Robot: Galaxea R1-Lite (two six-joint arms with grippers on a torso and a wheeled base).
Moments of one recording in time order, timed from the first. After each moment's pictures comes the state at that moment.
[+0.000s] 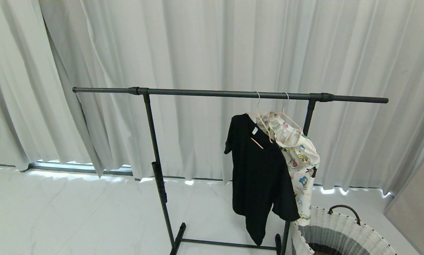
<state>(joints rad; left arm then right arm) 0.13 0.10 0.00 -0.05 0.26 0.18 -0.13 0.10 -0.01 -0.03 -0.37 -0.06</state>
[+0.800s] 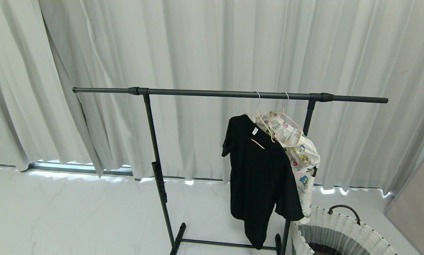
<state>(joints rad) 0.01 0.08 0.00 -0.06 0.11 0.20 0.04 0.07 0.00 -0.03 -0.32 -0.05</state>
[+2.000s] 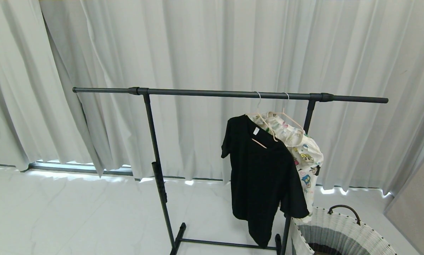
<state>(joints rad) 0.01 0.00 0.00 -0.05 0.17 -0.12 0.00 0.01 0.00 -0.01 -0.05 -0.03</state>
